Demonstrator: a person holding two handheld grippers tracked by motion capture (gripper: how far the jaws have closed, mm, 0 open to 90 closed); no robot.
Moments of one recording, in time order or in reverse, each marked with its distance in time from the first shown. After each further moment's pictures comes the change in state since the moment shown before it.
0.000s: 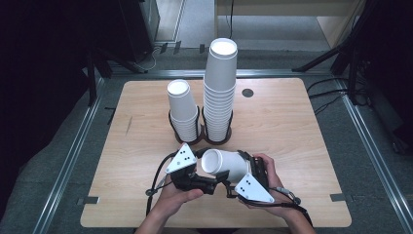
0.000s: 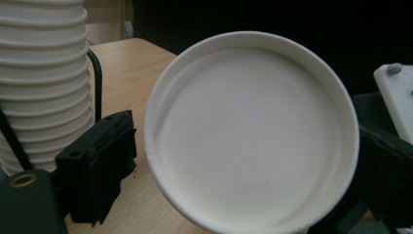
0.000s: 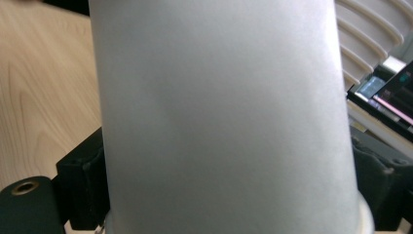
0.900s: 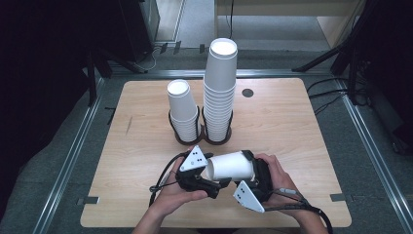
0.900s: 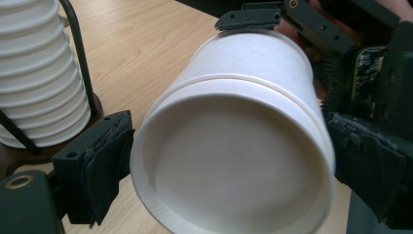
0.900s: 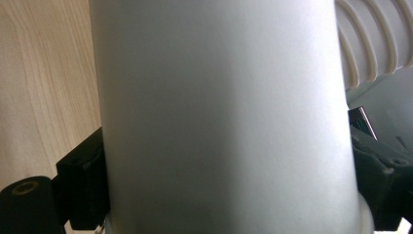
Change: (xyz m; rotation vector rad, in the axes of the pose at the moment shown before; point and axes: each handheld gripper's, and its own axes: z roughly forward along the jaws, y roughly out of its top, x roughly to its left) left arm -0.001 -0.005 0.015 0.195 0.016 0.048; right arm -0.005 -0.002 -0.009 0.142 -0.059 -0.466
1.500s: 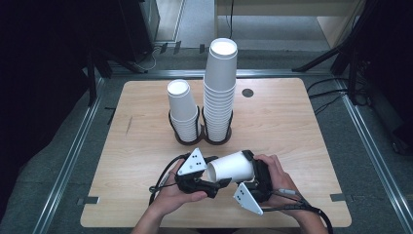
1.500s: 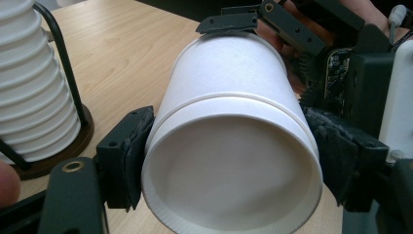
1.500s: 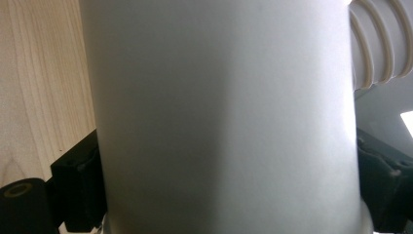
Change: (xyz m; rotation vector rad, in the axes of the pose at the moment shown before) left arm 0.000 -0.004 -0.003 -0.030 -0.054 0.057; right arm 0.004 -0.006 0.002 -0.004 -0.027 -0.077
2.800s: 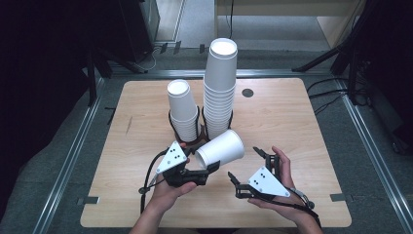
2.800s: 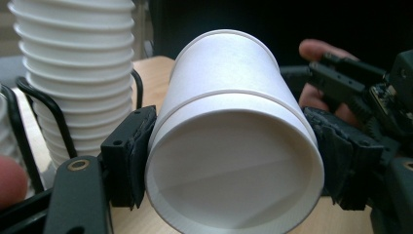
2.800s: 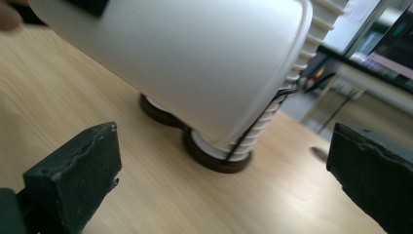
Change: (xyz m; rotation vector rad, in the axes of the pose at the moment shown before) left arm 0.017 -0.003 -0.025 -0.265 0.129 -0.077; right arm -0.029 0.005 -0.014 -0.053 0.074 0.705
